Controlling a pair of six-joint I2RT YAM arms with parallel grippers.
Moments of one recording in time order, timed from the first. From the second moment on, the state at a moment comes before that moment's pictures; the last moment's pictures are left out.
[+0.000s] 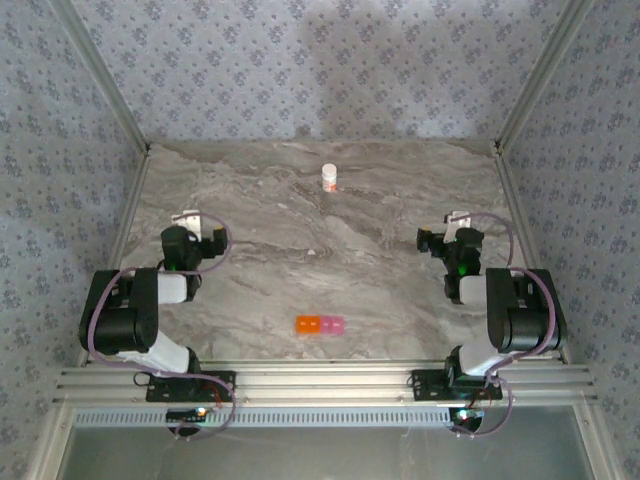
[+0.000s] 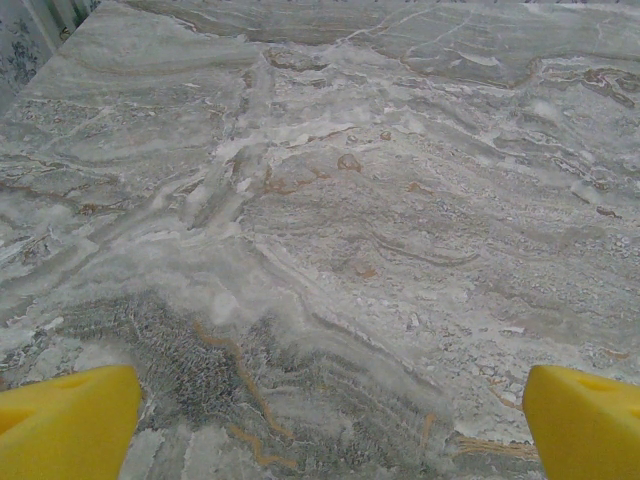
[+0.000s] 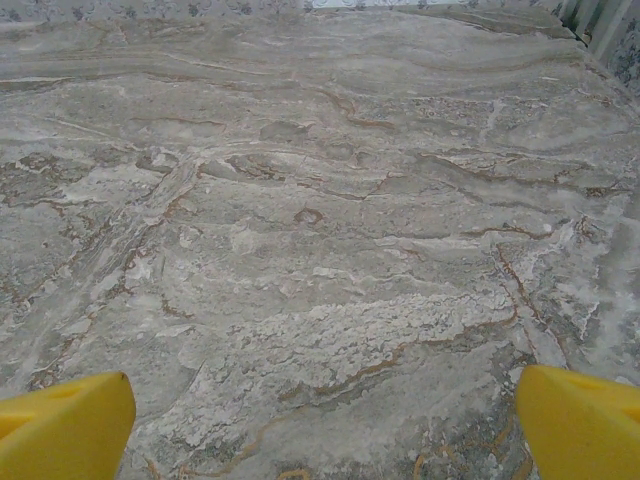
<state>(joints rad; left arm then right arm) 0.03 1.53 0.40 0.71 0.01 -0.01 -0.04 1.53 0.36 0.76 0.00 -0.01</state>
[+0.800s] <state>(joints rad) 0.02 1.25 0.56 0.29 -0.04 -0.07 -0.20 1.26 0.59 0.21 -0.07 0.34</state>
